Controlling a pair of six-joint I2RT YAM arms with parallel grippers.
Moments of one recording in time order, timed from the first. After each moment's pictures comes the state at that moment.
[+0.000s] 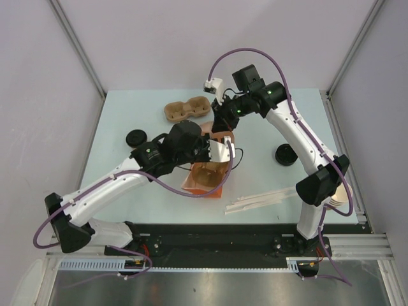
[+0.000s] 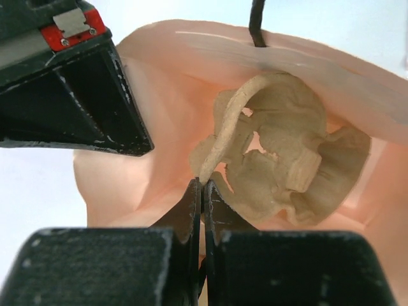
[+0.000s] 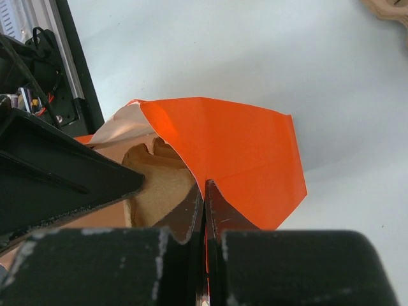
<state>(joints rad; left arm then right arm) -0.92 1.28 1.32 -0.61 -0.06 0.79 0.58 1.85 2.11 -1.09 -0.64 -0.32</state>
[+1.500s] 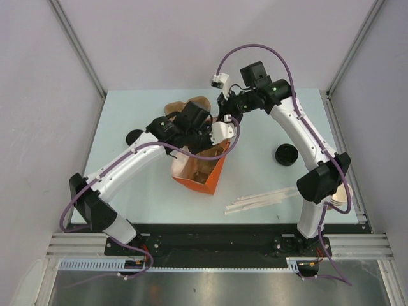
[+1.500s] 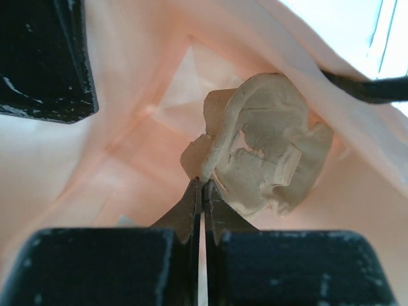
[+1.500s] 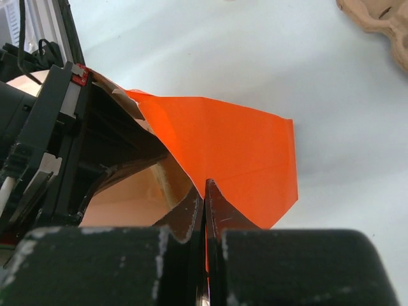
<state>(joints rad) -0.78 1.55 1.59 -0.92 0.07 0.57 0.51 1.86 2.10 -1.05 -0.72 -0.35</state>
